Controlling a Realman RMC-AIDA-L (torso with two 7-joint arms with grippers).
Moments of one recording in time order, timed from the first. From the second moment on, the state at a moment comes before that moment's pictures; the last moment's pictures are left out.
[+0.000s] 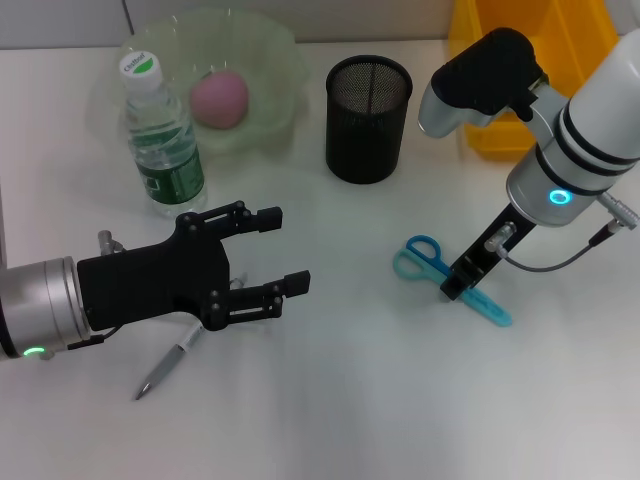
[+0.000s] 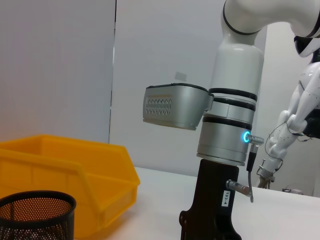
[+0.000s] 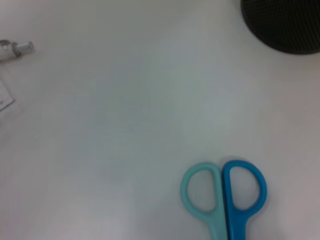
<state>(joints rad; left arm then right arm) -0.38 -2.07 1.04 0.53 1.59 1.57 -1.00 0.82 2.09 -1.52 -0.95 -2.61 -1.42 2.70</state>
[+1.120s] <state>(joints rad) -0.38 -2.07 1.04 0.53 1.58 1.55 -0.99 0.85 2.09 -1.54 -0.92 -2.61 -1.42 2.70</state>
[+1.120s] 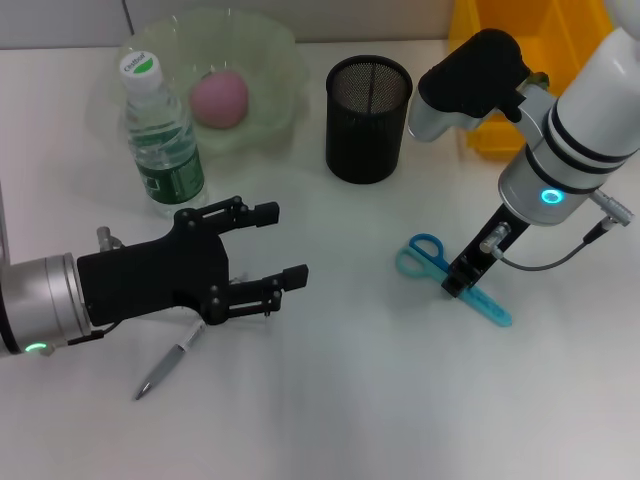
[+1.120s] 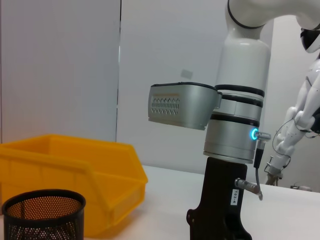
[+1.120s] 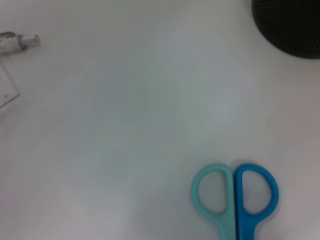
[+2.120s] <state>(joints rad) -0.40 -2.07 1.04 0.53 1.58 1.53 -0.99 0.84 2.09 -1.54 -0.94 -2.60 -1.38 2.68</state>
